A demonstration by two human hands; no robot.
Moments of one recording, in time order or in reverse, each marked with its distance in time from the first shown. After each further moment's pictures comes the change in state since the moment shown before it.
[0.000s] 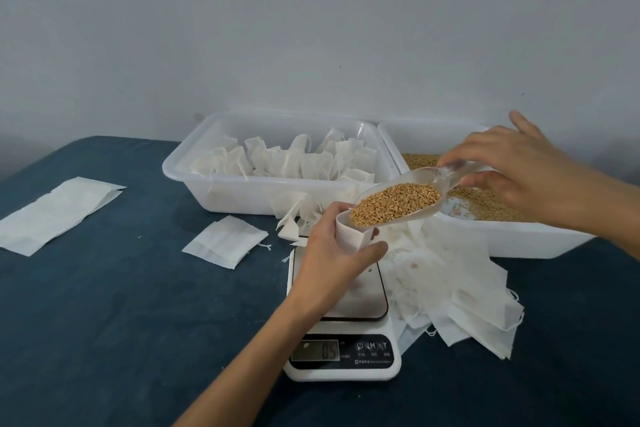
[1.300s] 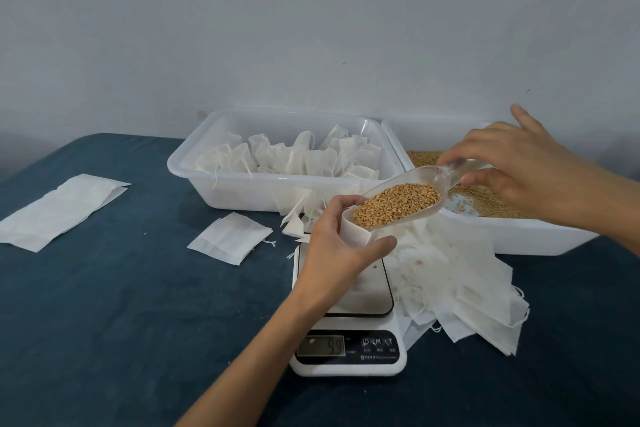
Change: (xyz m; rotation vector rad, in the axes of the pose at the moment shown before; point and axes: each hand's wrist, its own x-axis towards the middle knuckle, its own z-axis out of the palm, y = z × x) left_hand 0.000 0.003 -0.001 0.070 0.043 0.008; right_hand 0.002 -0.004 0.001 -0.032 -0.003 -0.024
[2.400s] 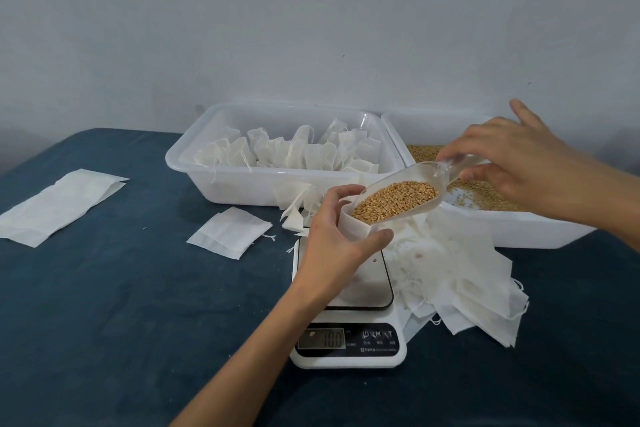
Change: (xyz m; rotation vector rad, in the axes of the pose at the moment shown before) left_hand -0.002 -0.001 0.000 -0.015 0.002 -0.011; right_hand 0.000 -0.001 0.002 -0.027 -0.021 0.014
